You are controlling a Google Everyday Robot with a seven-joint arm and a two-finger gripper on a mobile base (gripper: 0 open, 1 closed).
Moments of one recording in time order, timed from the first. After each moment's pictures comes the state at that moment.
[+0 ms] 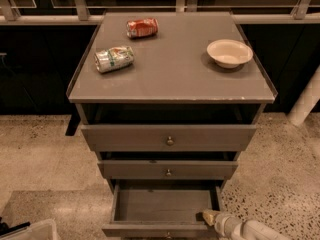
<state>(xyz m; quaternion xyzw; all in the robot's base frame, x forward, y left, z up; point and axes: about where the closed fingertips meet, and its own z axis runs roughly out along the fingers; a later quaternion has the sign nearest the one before) 0.495 -0.249 0.168 -0.06 0.91 0.22 0.34</state>
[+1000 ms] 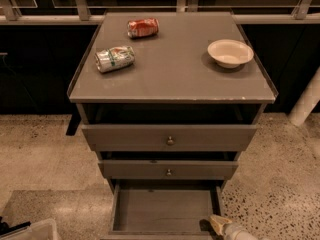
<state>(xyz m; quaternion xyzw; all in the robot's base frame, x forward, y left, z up) 0.456 -0.270 0.201 -0.05 0.88 0.23 0.40</state>
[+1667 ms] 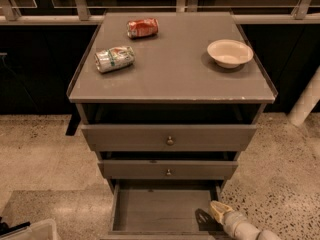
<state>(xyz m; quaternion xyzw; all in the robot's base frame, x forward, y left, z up) 0.493 -0.268 0.257 -0.12 0.84 0.20 0.49</state>
